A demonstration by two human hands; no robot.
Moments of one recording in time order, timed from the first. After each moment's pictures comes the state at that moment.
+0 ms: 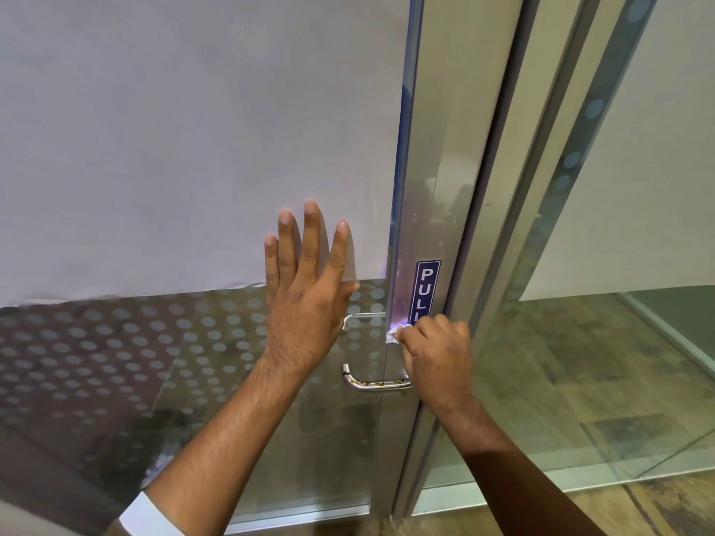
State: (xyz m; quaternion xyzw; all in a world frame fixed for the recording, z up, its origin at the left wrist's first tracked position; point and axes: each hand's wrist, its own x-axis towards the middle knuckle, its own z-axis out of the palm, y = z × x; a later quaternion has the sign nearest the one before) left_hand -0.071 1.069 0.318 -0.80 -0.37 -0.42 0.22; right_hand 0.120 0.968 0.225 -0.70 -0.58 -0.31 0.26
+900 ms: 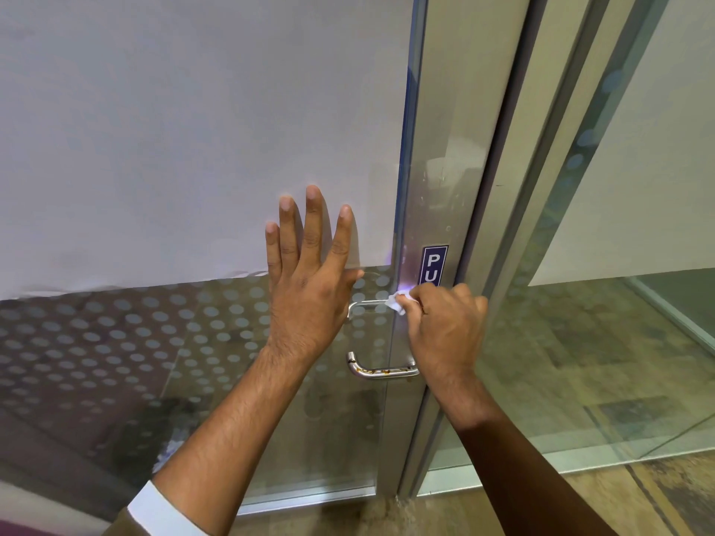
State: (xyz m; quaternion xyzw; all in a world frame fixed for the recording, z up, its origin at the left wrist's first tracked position) left_hand -0.071 1.071 0.316 -0.80 -0.36 -0.43 0.22; right_hand 0.096 0.973 0.267 -0.79 -0.46 -0.24 0.32
